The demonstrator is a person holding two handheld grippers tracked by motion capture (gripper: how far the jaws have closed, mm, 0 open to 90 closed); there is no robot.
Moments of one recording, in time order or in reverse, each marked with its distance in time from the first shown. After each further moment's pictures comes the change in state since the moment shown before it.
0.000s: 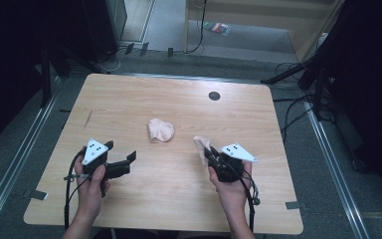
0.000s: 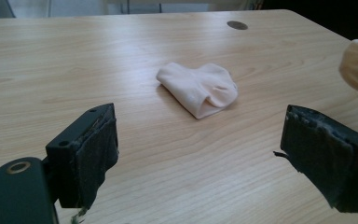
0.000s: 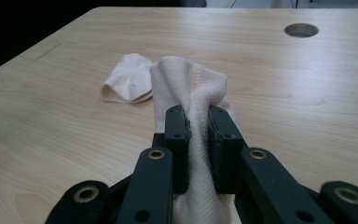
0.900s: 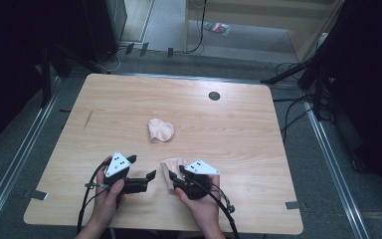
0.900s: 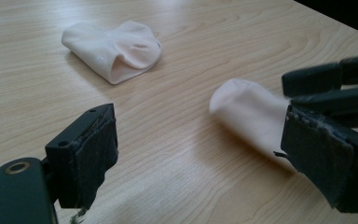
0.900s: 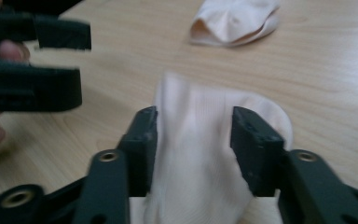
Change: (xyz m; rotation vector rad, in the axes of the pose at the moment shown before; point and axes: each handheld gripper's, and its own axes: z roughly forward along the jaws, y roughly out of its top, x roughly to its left) left arm -0.037 -0.028 0.016 0.087 -0.187 0.071; right arm 0.065 -0.048 0.035 0.116 0.186 -0.040
